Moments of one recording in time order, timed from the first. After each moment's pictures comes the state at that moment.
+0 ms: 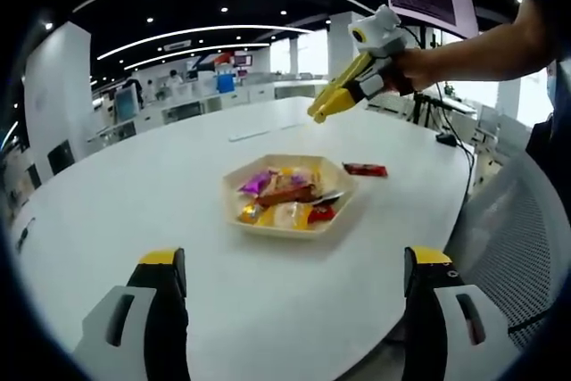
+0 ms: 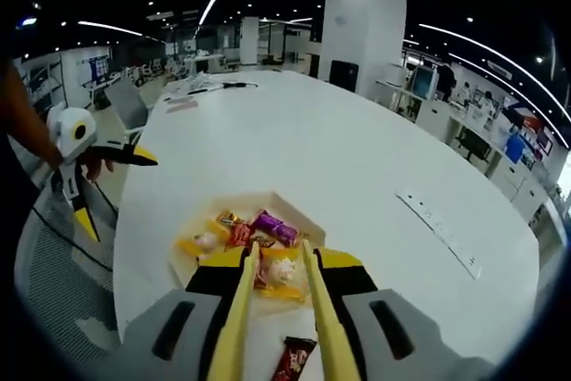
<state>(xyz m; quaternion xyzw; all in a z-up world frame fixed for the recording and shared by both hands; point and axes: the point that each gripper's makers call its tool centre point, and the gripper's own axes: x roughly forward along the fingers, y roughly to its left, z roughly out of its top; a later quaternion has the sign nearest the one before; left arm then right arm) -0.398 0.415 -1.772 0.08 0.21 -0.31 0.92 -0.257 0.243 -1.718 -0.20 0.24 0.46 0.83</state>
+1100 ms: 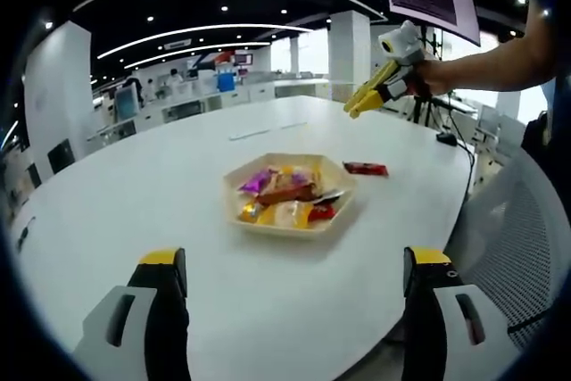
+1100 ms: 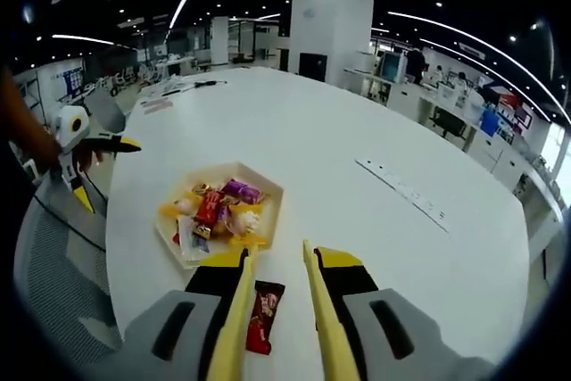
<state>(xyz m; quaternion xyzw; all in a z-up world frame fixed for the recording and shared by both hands) -0.398 0.415 -1.772 0.08 0.22 -0.31 0.92 -0.264 0.155 -1.726 -0.18 0.26 0.40 0.86</state>
